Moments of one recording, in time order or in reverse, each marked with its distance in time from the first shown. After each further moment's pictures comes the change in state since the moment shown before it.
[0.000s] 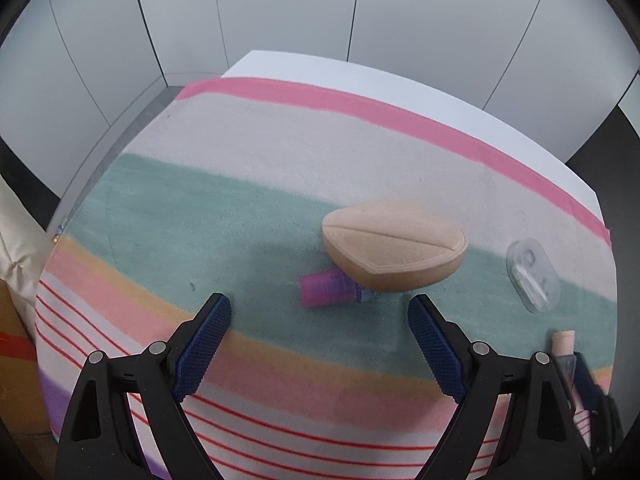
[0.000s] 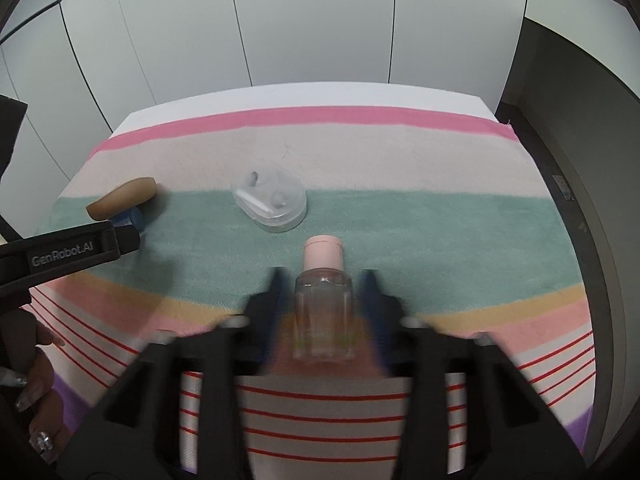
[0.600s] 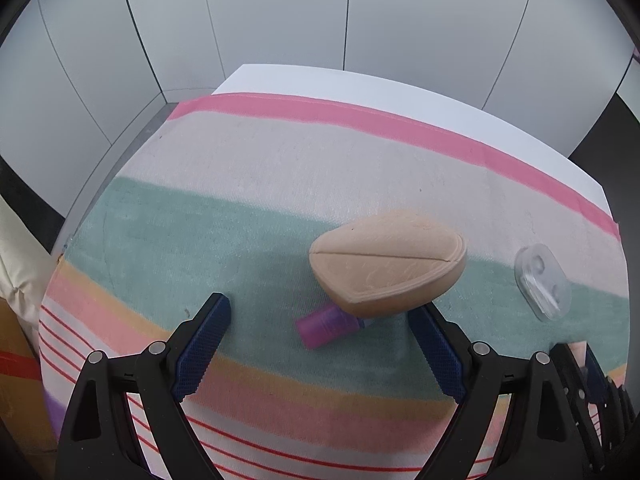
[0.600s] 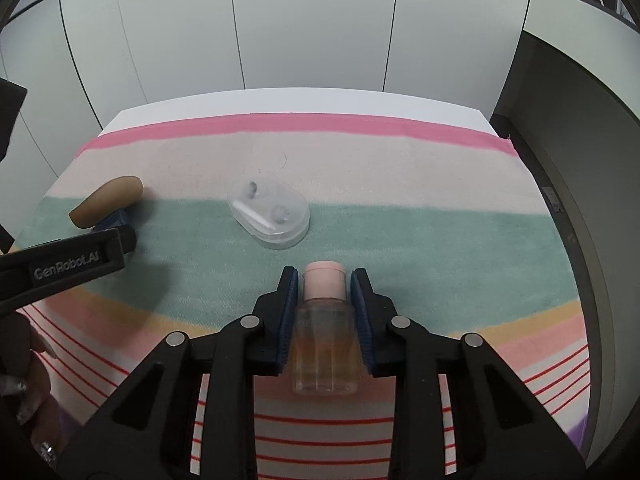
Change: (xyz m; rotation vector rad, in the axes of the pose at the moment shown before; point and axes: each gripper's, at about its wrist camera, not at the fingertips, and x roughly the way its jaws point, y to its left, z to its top) left arm -0.006 -0.012 -0.005 0.042 -0.037 0.031; right arm 0.018 0.005 0.011 -0.026 -0.003 -0.054
